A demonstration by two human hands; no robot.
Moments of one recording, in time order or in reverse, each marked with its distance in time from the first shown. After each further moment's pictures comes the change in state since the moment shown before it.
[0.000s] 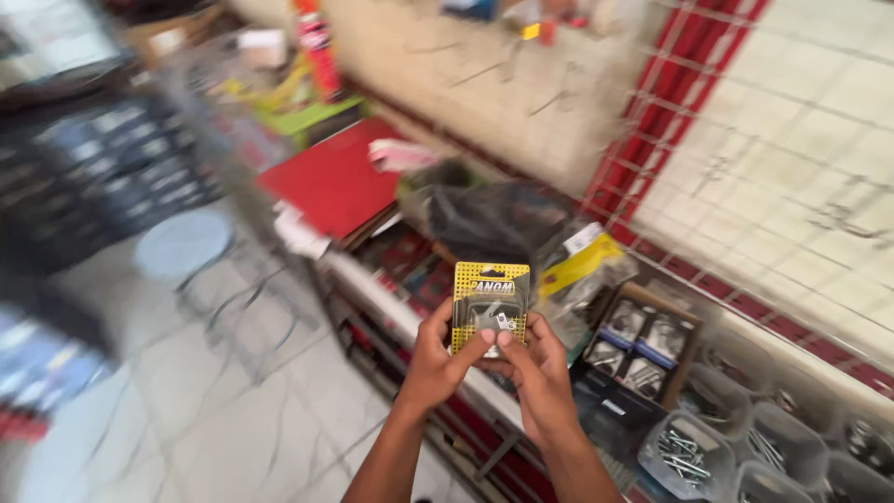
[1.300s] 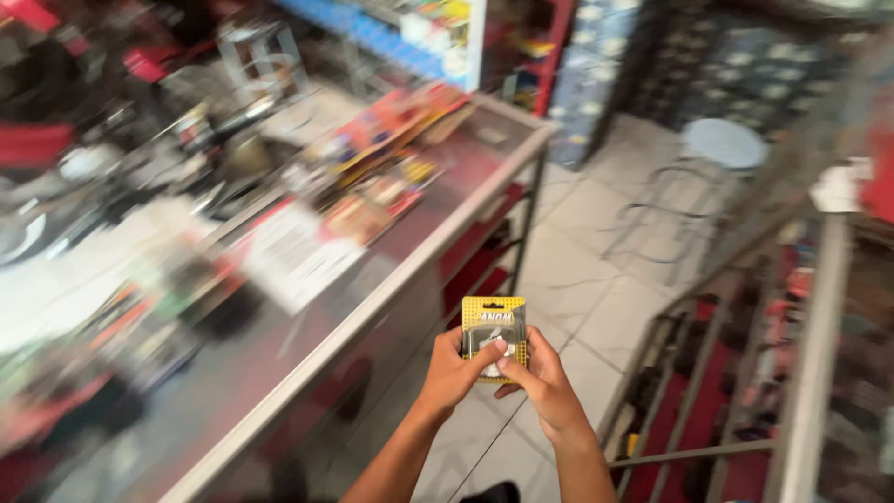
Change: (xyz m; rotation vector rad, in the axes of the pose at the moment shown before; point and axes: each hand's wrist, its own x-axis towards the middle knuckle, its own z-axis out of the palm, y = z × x) left_hand -0.528 0.083 0.224 0.261 1.477 -0.040; right_hand -0.385 0.041 -0.033 -0.250 -1.460 0.764
